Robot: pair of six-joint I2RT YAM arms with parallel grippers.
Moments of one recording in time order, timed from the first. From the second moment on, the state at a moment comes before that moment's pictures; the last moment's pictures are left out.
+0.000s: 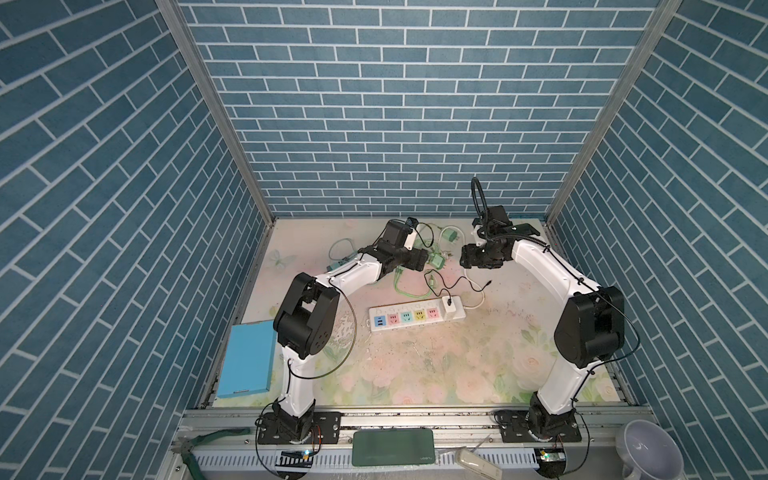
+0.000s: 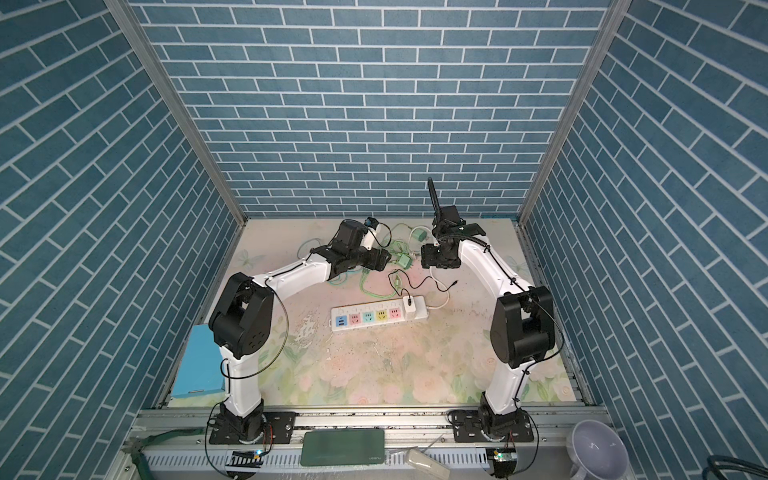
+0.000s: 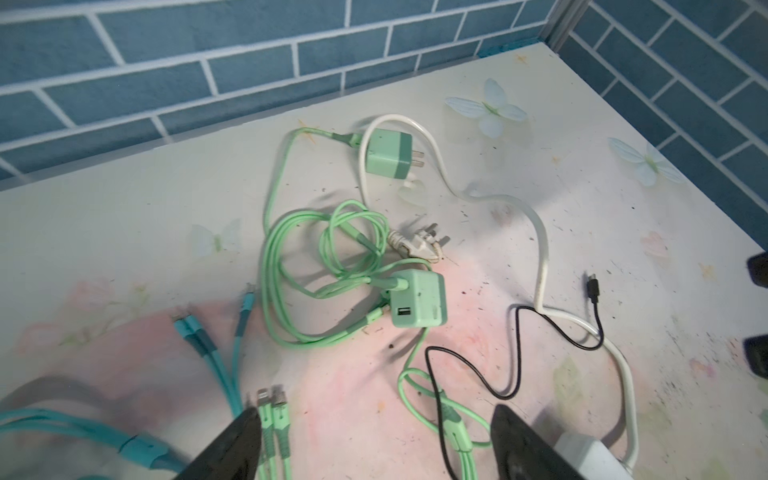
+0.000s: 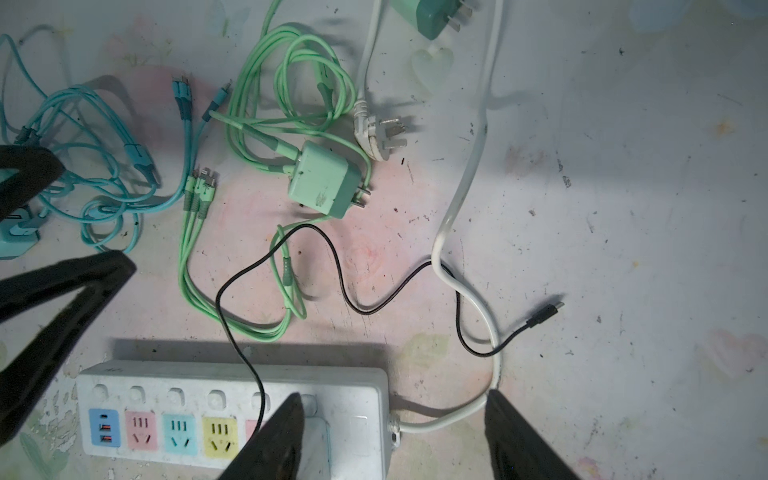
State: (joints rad) left arm -0.57 2.01 1.51 -0.16 0.13 -0.15; right arm 0.35 1.80 1.57 -0.88 -0.11 0.19
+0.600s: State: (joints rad) left arm -0.59 2.27 1.67 -0.05 0.19 -0.26; right arm 0.29 1.67 1.44 -0.80 -0.12 0.18
